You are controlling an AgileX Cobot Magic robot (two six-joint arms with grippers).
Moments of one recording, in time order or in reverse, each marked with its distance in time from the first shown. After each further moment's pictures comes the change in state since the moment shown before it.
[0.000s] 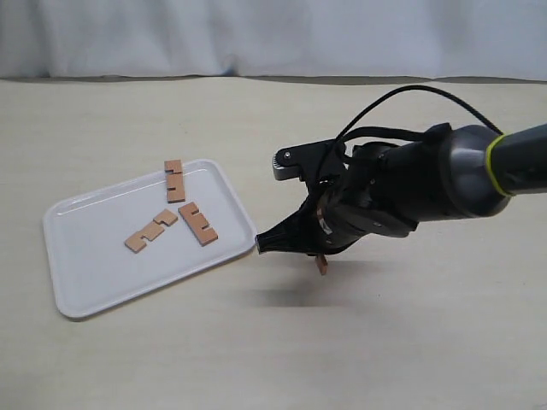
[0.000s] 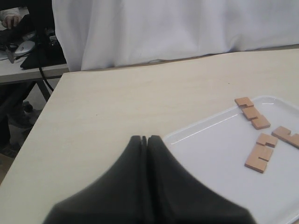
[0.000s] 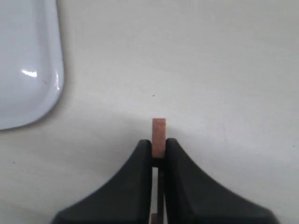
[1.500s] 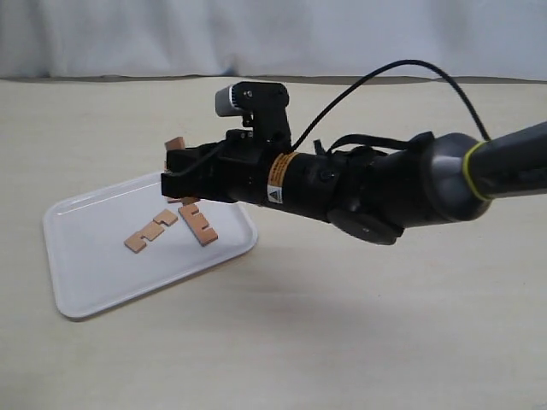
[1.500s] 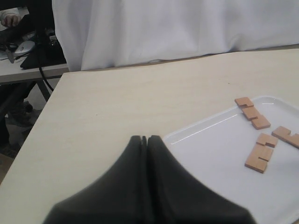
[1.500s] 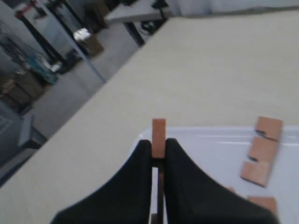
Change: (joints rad) left arm 0.000 0.000 0.000 0.000 0.000 0.000; right arm 0.000 0.069 -0.013 0.077 -1.021 -0.099
